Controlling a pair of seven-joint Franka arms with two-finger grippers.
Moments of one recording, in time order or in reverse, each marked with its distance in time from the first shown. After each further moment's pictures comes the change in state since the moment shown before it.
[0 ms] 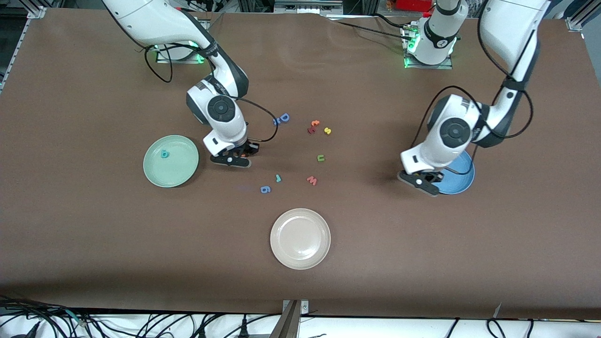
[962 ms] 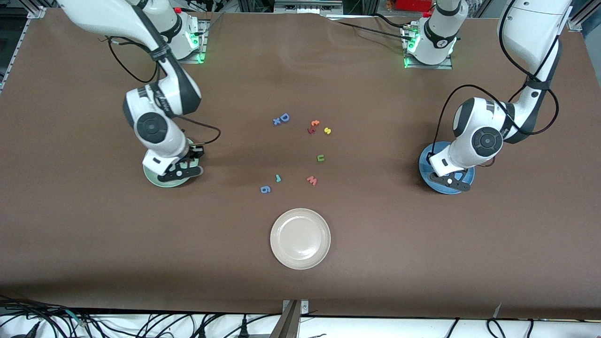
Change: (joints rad) left arm 0.075 0.001 0.054 -0.076 -0.050 -0.040 0.001; right arm -0.254 -0.110 -0.046 0.003 0.072 -0.205 -0.717
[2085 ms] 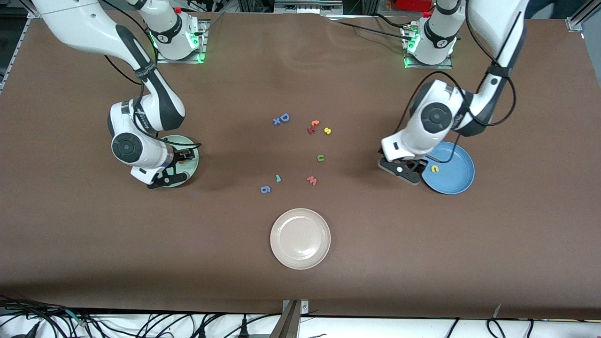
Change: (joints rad) left arm -0.187 -0.058 -0.136 0.072 -0.044 0.004 -0.129; right arm -0.085 0.071 0.062 0.064 0.049 -0.095 -0.039
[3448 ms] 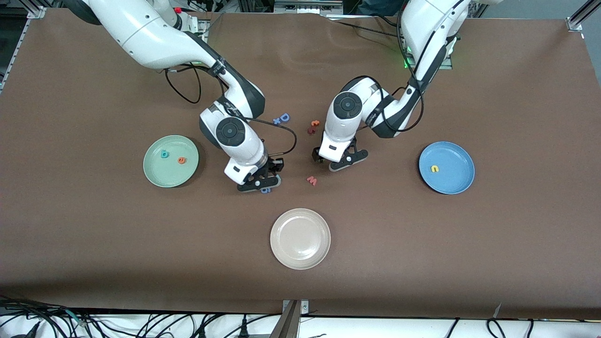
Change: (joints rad) left arm -0.306 0.255 0.004 0.221 -0.003 0.064 -1.193; right arm 0.250 0.305 0.190 0.361 -0.131 0.246 0.492
